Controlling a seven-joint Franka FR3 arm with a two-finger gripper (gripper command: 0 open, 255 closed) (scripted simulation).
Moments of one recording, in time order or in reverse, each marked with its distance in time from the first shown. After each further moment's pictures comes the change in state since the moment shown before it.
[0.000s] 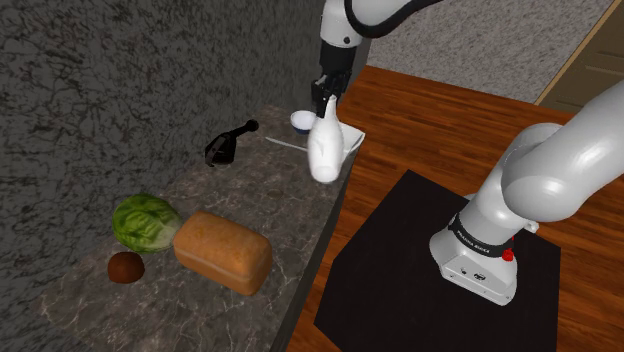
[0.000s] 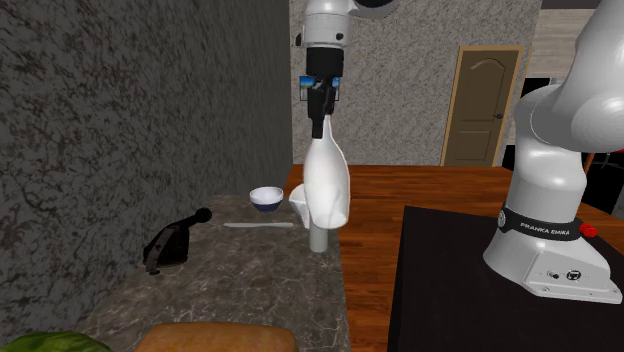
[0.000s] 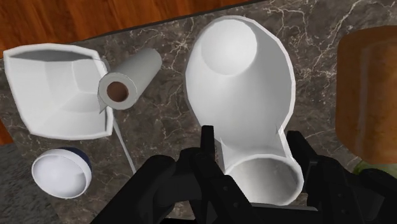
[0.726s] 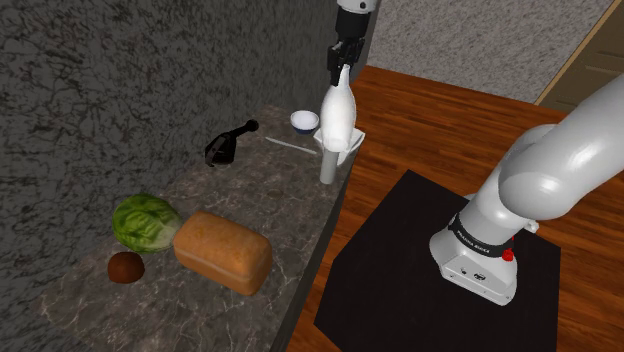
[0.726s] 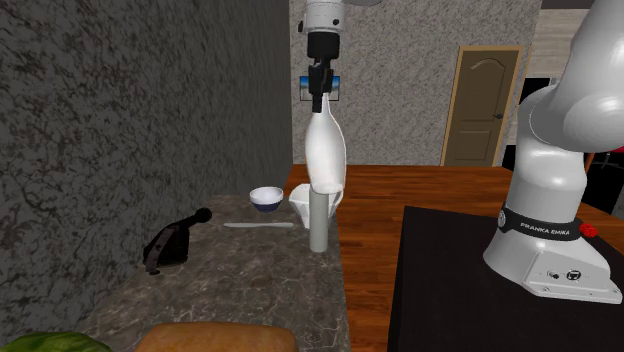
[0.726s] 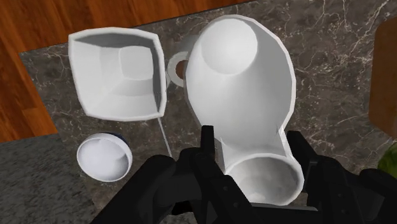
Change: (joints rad) arm -0.079 0.058 -0.125 0.169 -0.032 -0.112 -0.181
